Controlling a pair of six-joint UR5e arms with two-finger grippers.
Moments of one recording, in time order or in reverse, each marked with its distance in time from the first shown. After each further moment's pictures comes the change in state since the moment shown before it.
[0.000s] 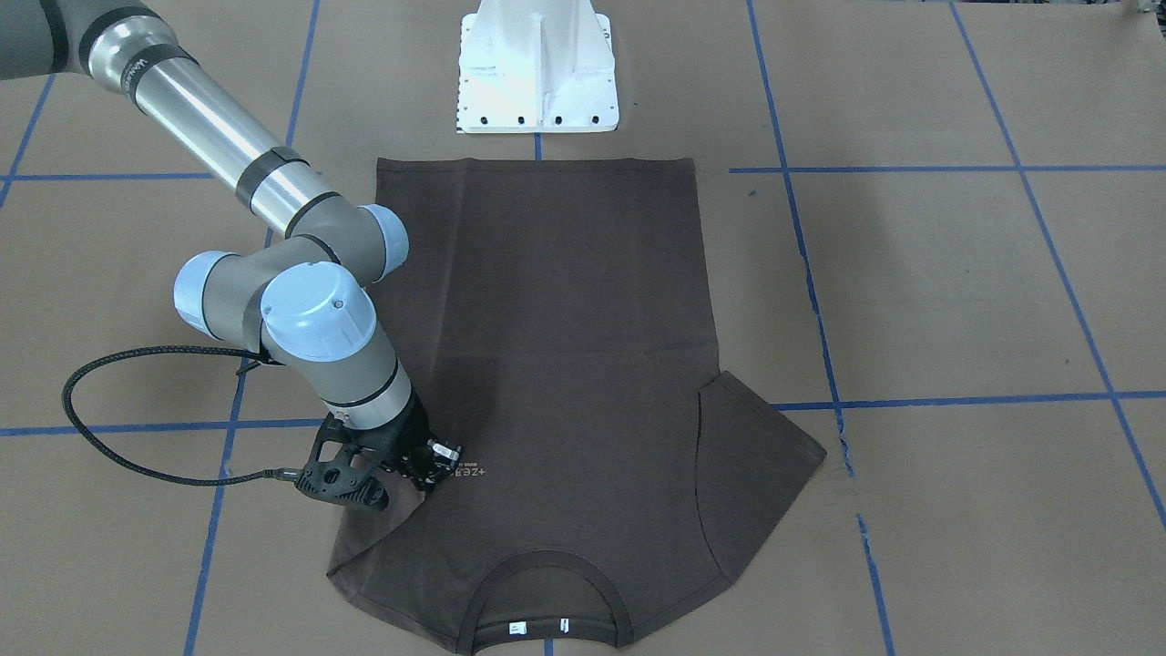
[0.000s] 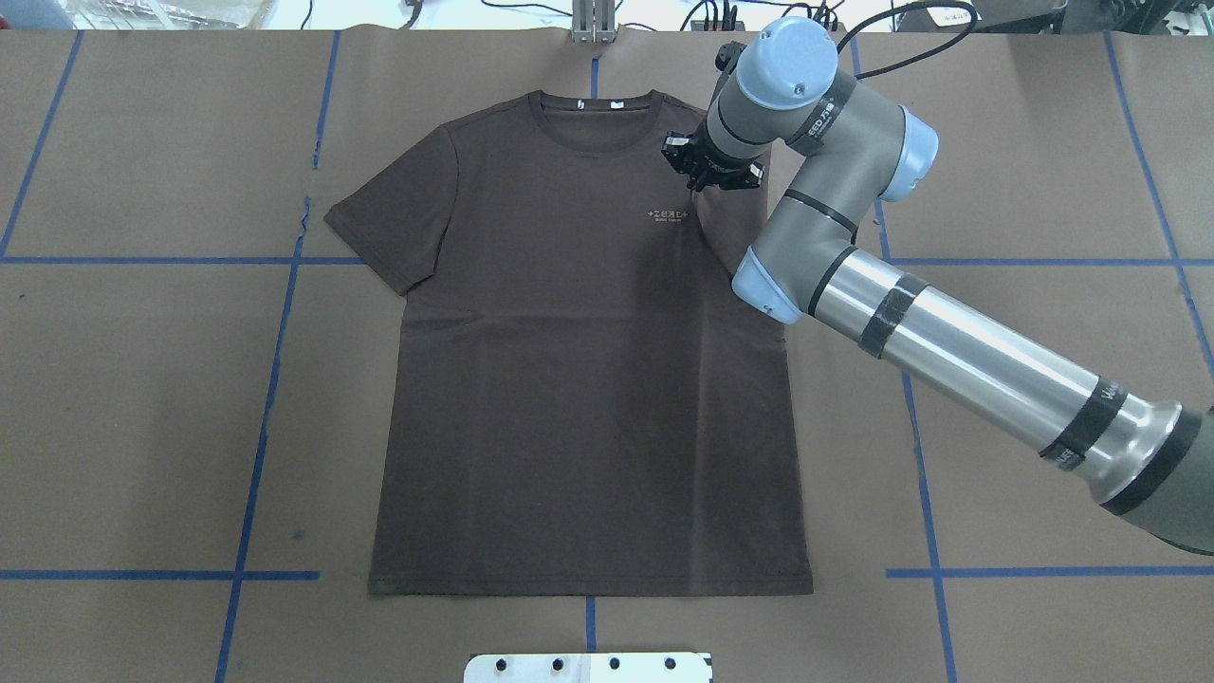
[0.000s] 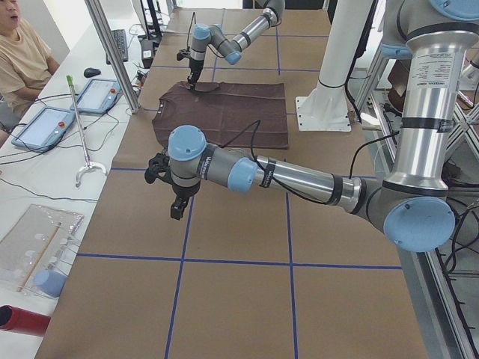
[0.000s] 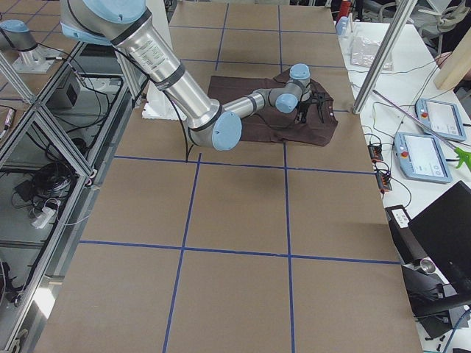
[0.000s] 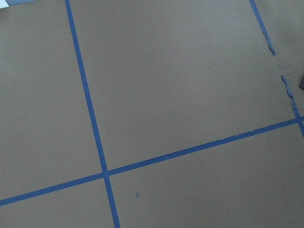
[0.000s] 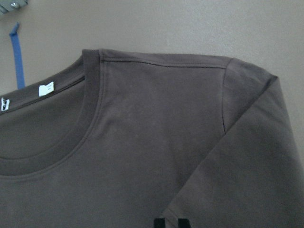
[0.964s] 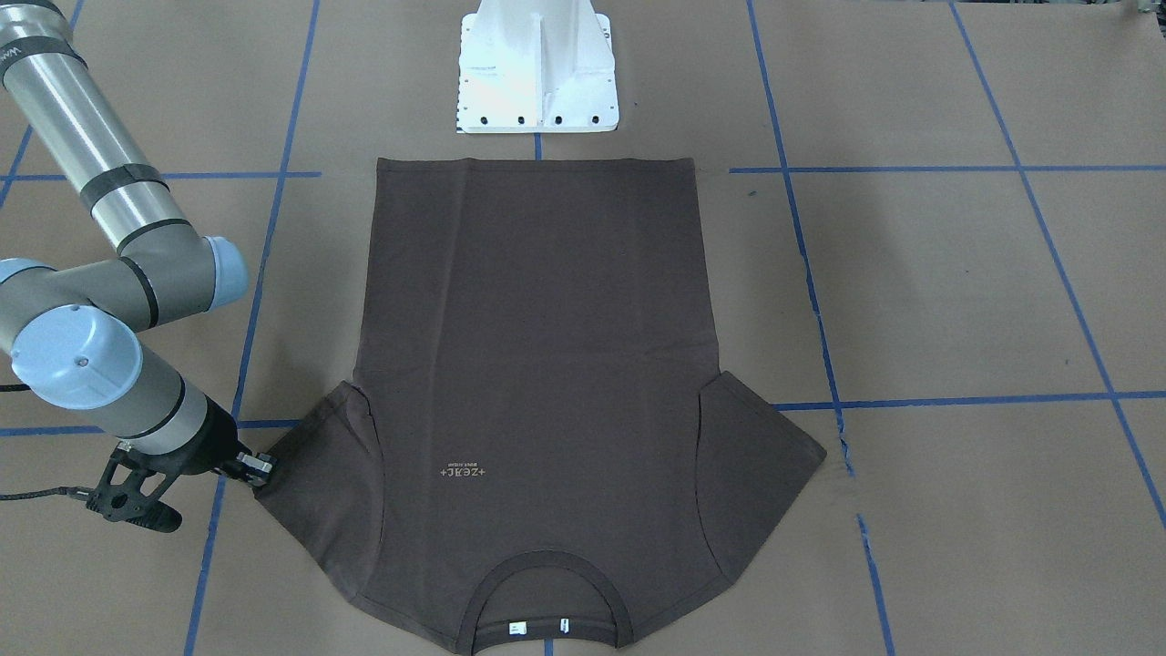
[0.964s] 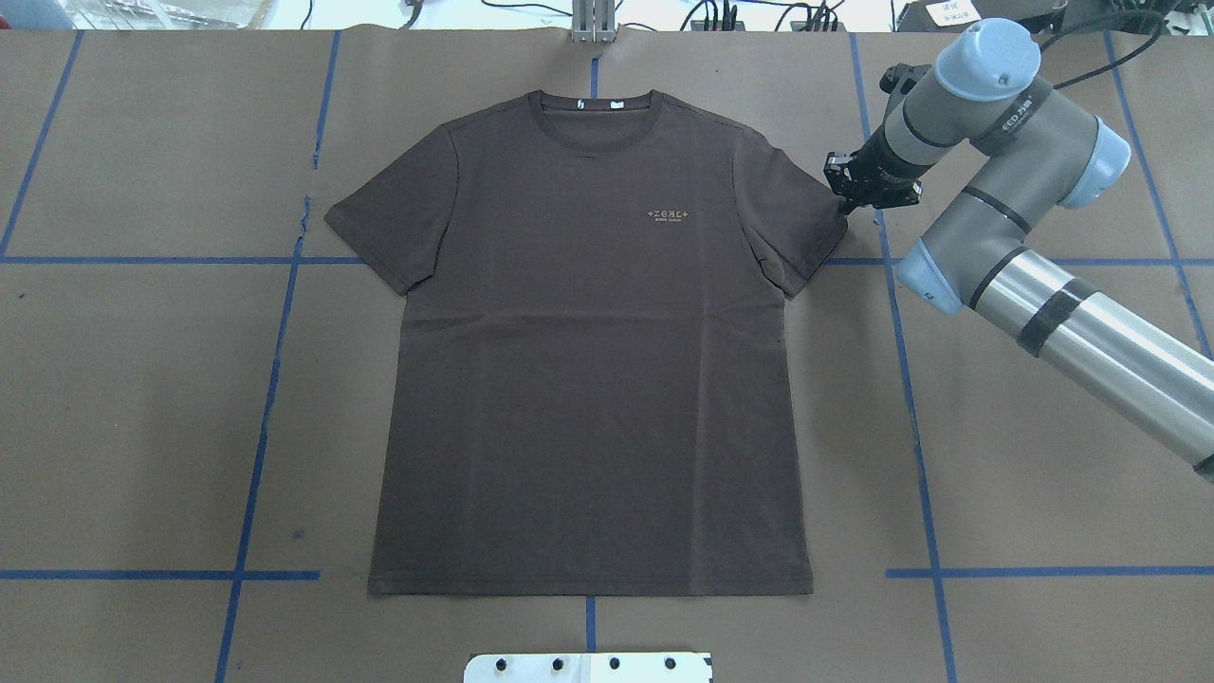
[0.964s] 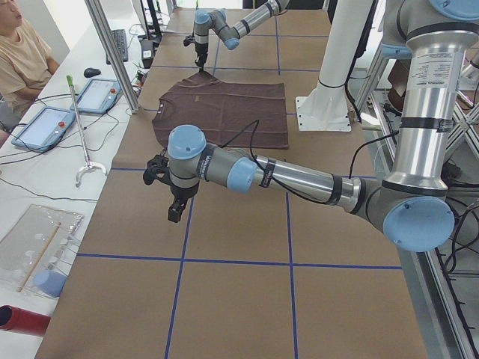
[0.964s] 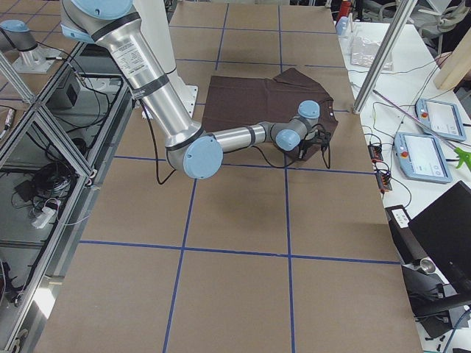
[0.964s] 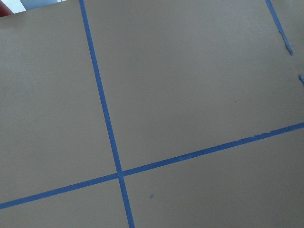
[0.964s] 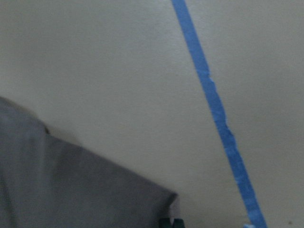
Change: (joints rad) left arm 0.000 -0.001 0.002 -0.001 0.051 0.005; right arm 0.140 -0.243 0.070 0.002 0.198 -0.149
